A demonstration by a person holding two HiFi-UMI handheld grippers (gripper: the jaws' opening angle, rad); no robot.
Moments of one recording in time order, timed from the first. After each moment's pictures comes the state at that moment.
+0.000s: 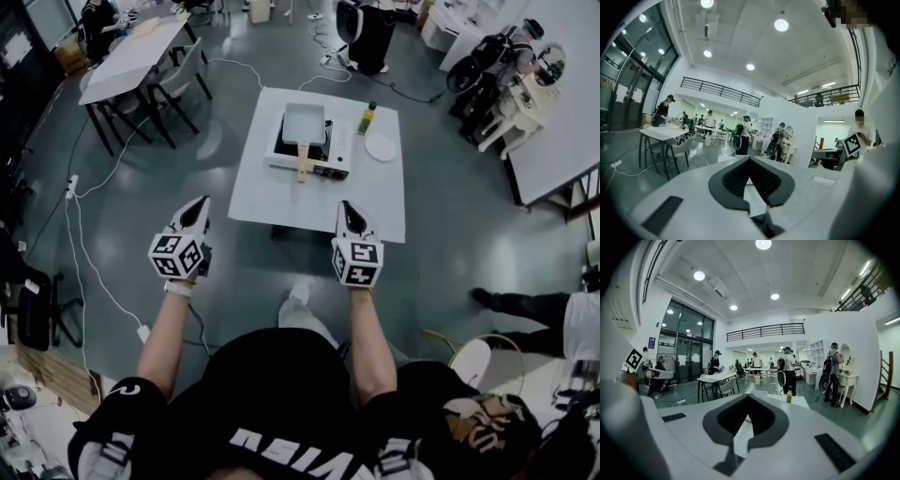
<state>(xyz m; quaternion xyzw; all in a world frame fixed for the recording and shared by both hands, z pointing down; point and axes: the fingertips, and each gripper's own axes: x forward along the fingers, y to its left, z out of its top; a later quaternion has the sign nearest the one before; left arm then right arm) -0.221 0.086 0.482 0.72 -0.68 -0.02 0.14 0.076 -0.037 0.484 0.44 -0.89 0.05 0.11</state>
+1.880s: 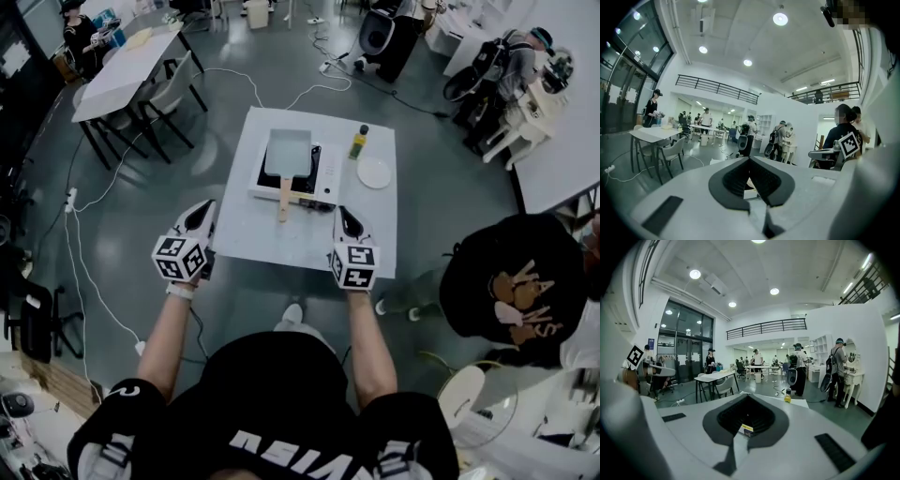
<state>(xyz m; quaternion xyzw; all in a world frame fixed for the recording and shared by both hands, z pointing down) -0.195 -0.070 0.476 0.73 -0.67 0.00 0.14 0.083 -0.190 0.497 0.42 -0.90 0.06 0.12</state>
